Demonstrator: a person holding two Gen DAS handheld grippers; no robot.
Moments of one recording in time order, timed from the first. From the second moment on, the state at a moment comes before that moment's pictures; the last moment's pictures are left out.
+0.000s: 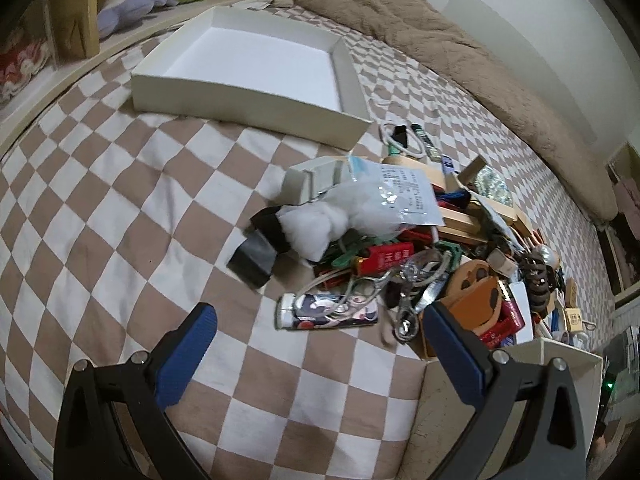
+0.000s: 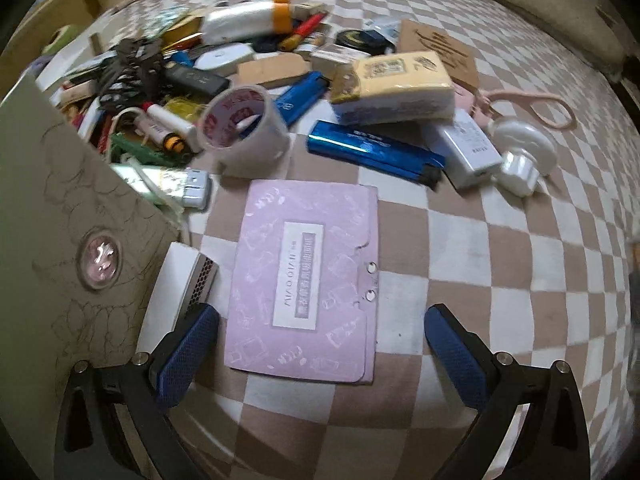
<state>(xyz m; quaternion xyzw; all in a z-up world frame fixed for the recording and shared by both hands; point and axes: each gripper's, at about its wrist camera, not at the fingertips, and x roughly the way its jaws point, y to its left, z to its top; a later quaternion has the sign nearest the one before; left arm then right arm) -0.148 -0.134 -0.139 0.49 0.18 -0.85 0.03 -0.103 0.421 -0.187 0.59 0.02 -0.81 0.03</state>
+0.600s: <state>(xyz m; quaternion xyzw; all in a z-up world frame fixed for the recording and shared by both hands) -0.208 -0.115 -0.137 0.49 0.01 -0.87 0.04 -0.085 0.424 -0.174 0.58 0.00 -0.81 0.07</state>
